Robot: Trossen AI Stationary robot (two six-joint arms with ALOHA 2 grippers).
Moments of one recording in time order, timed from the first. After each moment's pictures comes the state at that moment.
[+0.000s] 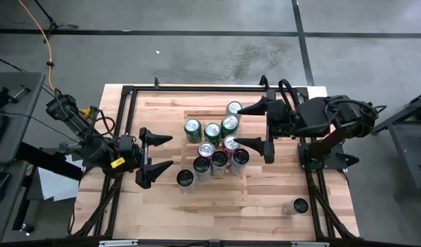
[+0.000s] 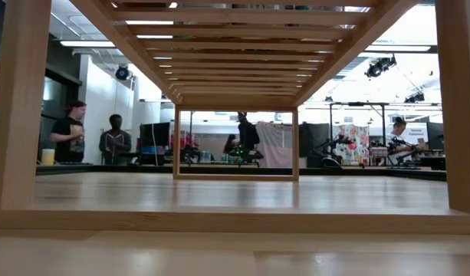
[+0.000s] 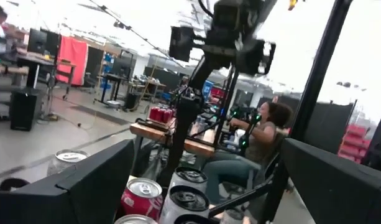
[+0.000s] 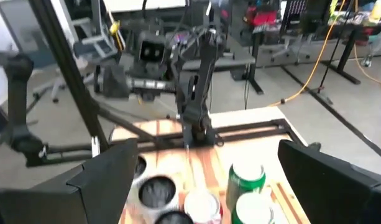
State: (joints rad) left arm -0.74 1.07 0.86 0.64 -0.93 0.03; right arm 0.38 1.54 2.18 -0.92 0.46 0.19
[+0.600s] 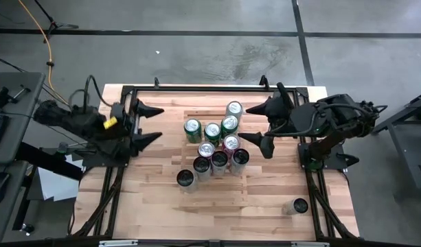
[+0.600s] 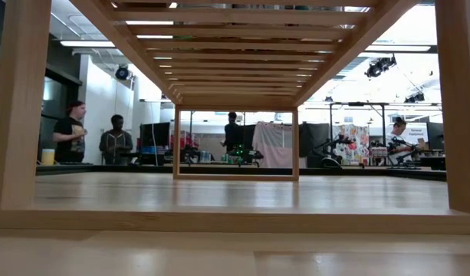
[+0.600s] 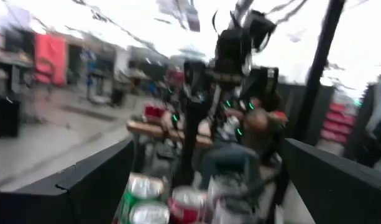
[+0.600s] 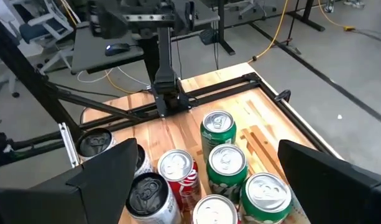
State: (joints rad) left arm -0.38 0.75 0.89 0.12 -0.50 -0.10; right arm 0.36 1.53 2.18 -1.14 0.55 0.40
